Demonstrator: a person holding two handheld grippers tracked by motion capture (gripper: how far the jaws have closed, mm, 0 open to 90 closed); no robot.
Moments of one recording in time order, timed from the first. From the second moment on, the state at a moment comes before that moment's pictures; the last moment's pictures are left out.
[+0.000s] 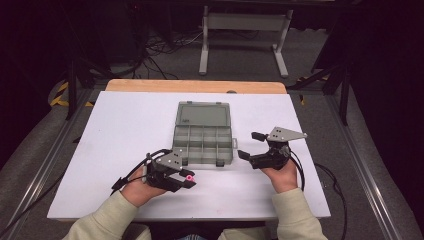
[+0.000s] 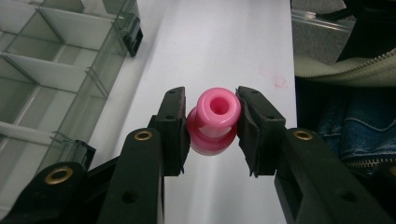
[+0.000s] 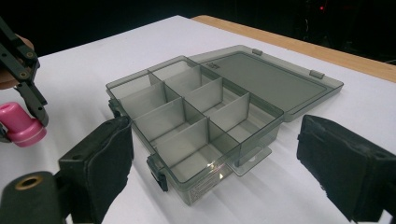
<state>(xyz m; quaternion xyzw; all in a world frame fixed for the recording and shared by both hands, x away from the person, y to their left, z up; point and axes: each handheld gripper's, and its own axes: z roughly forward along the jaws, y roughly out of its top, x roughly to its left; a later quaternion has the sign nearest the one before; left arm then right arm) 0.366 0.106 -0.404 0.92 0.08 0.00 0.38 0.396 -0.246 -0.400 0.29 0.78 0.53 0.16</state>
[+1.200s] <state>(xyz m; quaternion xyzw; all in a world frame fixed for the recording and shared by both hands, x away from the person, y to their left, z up) 0.402 0.131 -0.398 0.89 0.18 0.03 0.41 0.396 -0.245 -0.401 0.29 0.78 0.53 0.16</state>
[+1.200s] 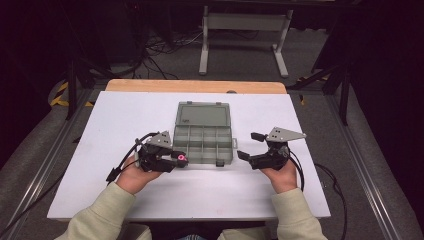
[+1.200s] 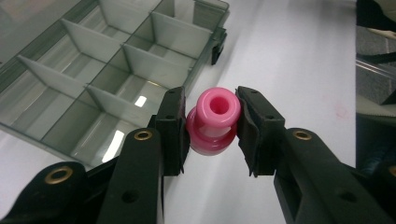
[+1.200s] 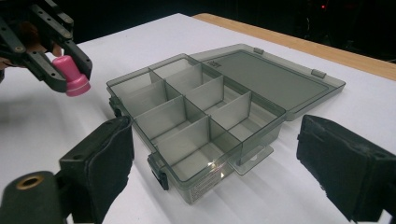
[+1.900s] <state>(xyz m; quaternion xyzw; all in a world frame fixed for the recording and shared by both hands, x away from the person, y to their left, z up) 0.423 0.138 -0.402 0.87 0.26 0.06 0.42 0.397 -0.246 -0.402 0.29 0.78 0.53 0.16</state>
